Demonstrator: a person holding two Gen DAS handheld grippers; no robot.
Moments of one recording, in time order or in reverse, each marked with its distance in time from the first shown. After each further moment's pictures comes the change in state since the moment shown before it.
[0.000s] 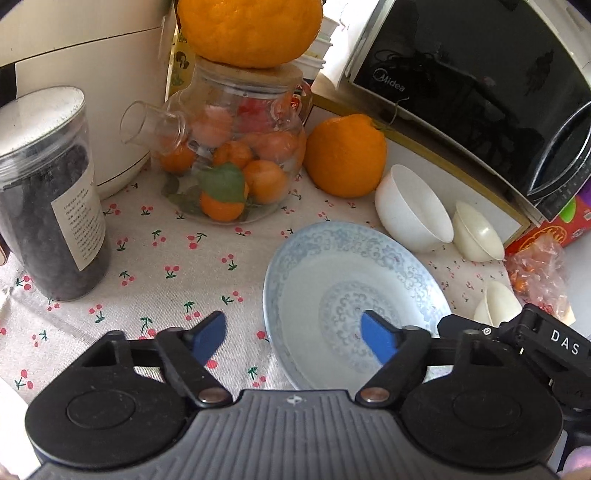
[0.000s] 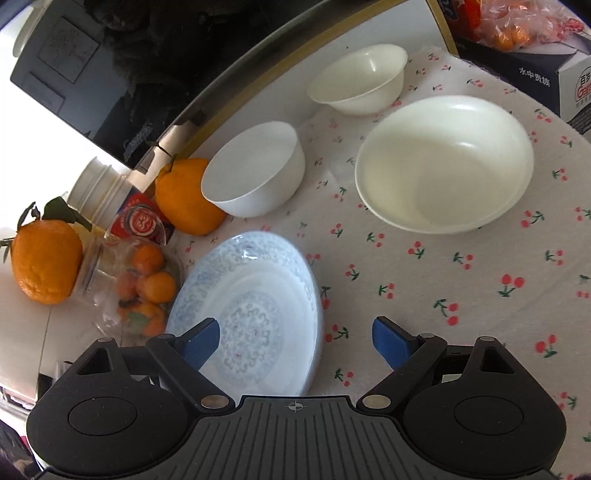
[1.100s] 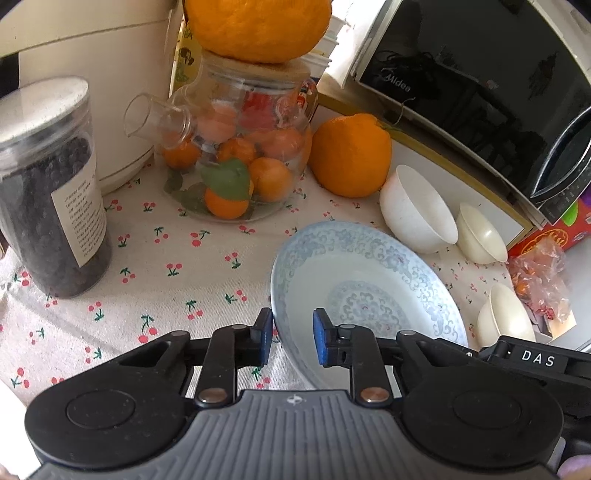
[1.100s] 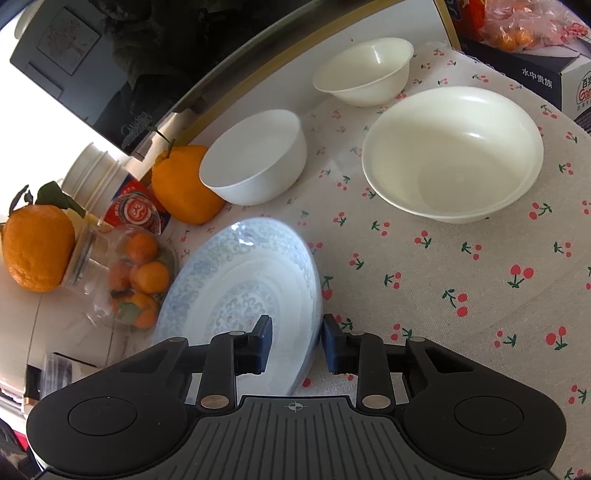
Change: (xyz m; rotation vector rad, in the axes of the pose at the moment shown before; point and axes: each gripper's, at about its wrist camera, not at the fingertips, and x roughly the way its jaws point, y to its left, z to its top) left arm 0.001 0.004 -0.001 -0.005 -0.007 -0.001; right arm 0.001 0.006 -0.005 -0.023 0.001 -0.012
